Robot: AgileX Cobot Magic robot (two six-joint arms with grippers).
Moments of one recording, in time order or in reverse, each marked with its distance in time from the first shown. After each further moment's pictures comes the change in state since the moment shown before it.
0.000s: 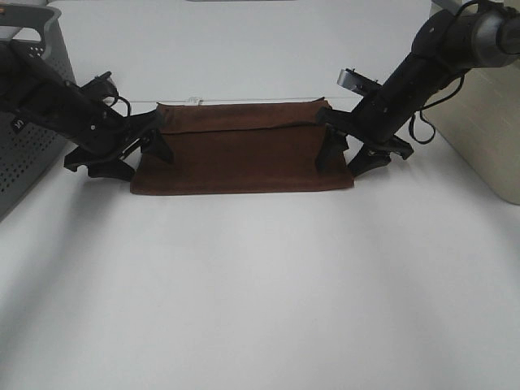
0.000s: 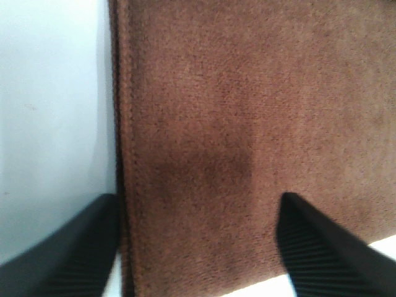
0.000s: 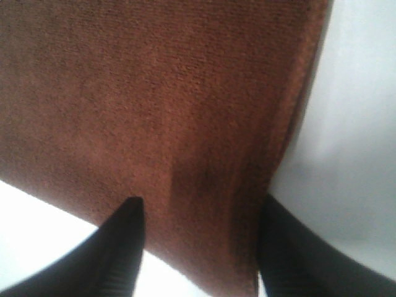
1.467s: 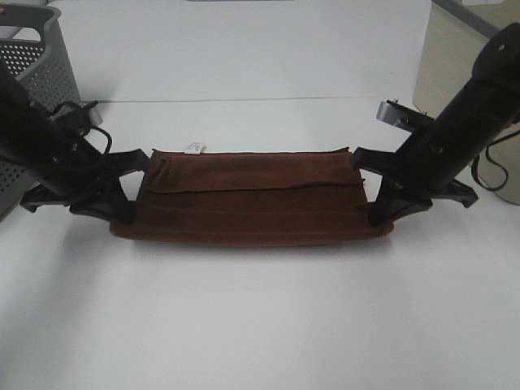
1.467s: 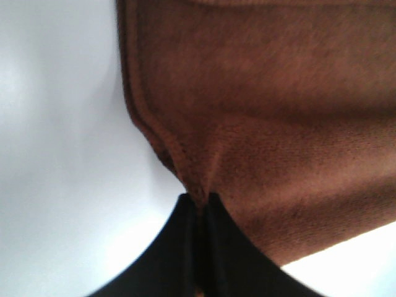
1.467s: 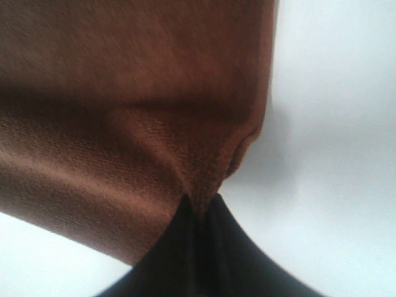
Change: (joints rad) left arm -0.061 -0.336 0.384 0.134 0.073 -0.108; right arm 0.000 -0.449 0.661 -0.020 -0.186 -0.002
